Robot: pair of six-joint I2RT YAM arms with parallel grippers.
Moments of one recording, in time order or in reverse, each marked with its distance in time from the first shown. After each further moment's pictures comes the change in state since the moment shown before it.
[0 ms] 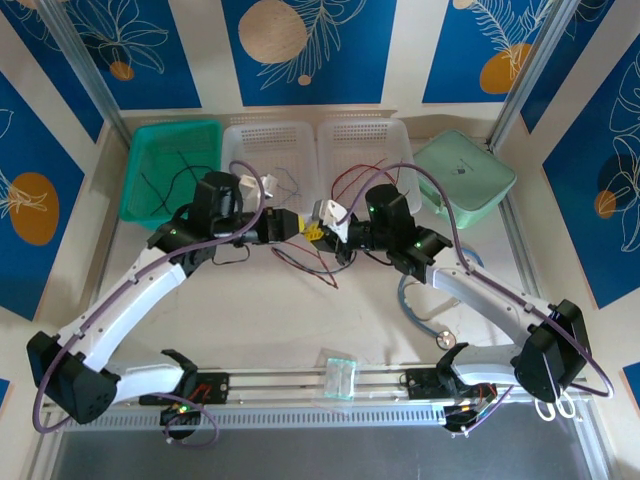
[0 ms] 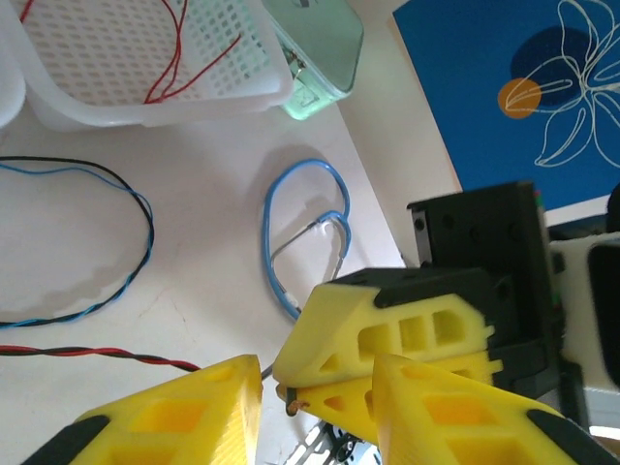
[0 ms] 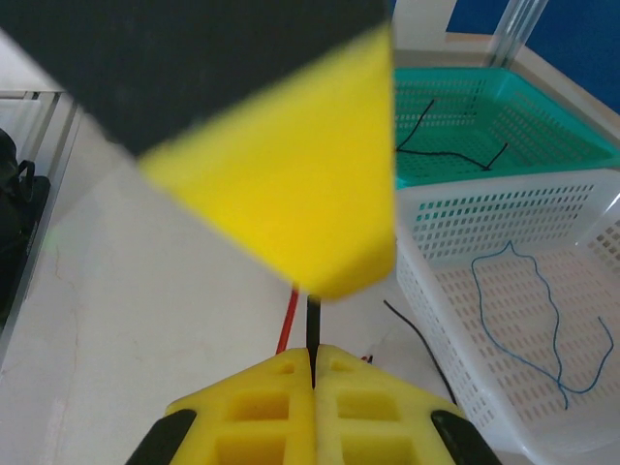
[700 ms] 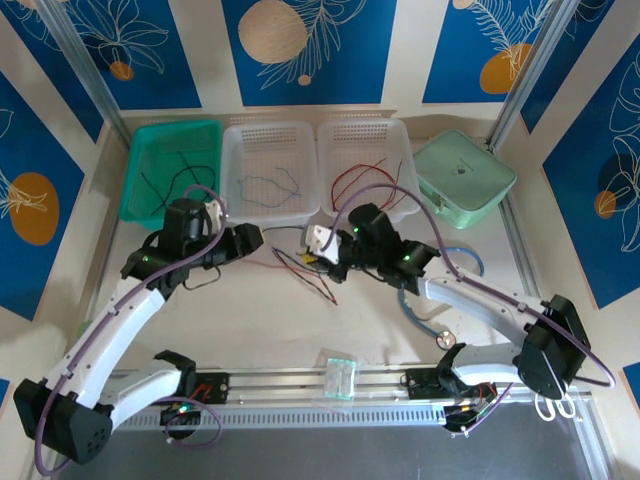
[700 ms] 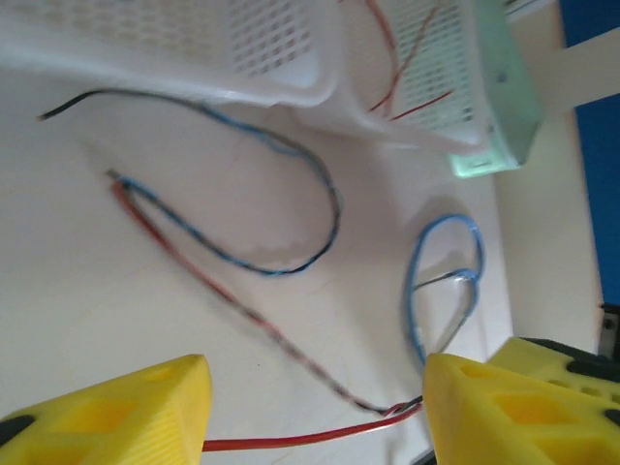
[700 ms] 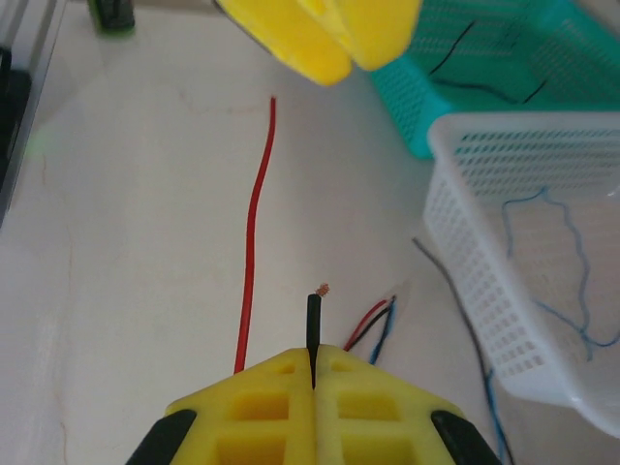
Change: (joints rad) left arm 0.190 -0.202 -0.202 -0.129 -0.164 -0.046; right arm 0.094 -0.004 -0.066 -0.055 0.149 -0.079
